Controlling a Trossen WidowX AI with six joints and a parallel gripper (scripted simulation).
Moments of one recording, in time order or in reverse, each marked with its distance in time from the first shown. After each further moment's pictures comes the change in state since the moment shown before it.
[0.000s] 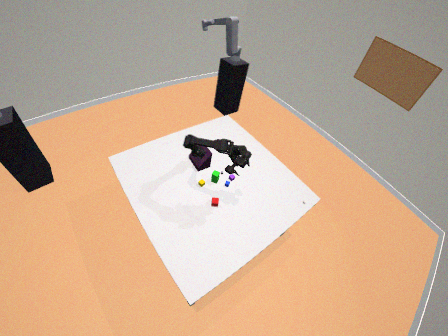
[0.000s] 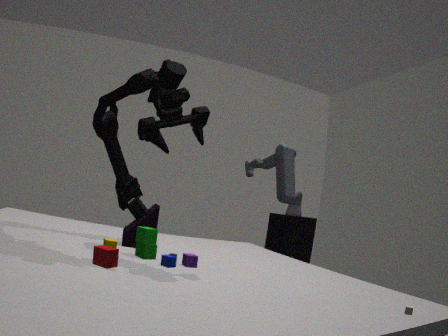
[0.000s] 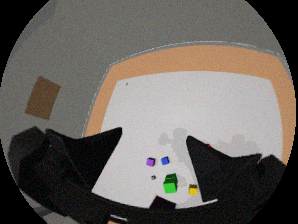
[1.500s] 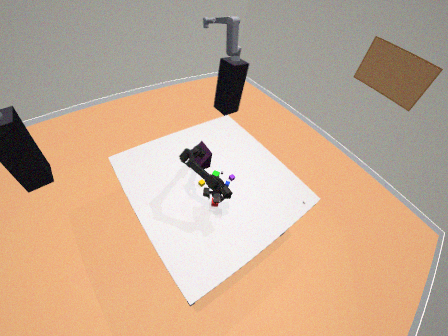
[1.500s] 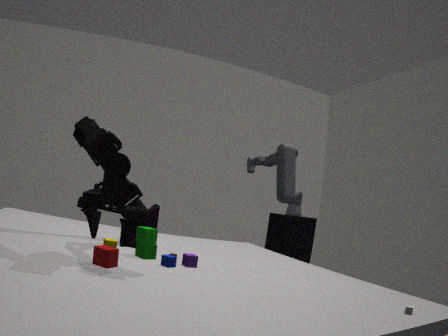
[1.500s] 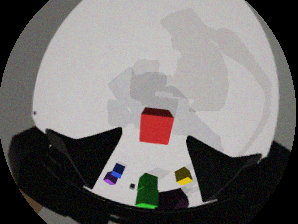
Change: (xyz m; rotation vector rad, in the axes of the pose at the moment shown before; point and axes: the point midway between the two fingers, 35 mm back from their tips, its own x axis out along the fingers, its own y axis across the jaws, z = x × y) arm 0.125 -0.233 -0.120 0.625 0.352 -0.592
